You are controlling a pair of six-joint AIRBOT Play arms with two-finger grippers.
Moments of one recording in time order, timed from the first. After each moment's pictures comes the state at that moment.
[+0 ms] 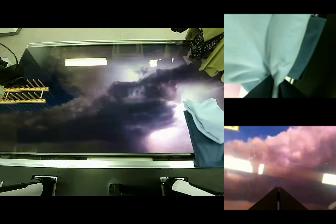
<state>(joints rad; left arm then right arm) 0.10 -1.43 1.95 1.41 -1.71 -1.70 -0.71 -1.38 1.43 -1.78 1.69 2.18</state>
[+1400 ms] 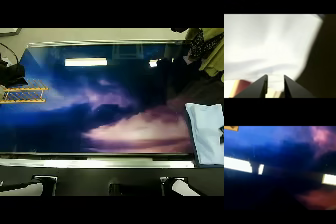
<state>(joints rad) 0.10 -1.44 1.95 1.41 -1.70 -1.70 -0.71 -1.25 1.14 -1.75 1.44 2.02</state>
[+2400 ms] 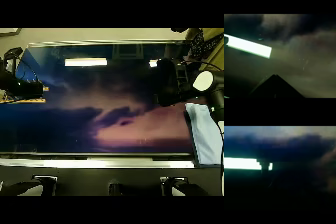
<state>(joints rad) -0.04 -1.29 1.61 1.48 -1.55 -1.62 0.09 -1.21 1.33 -1.35 1.32 1.47</state>
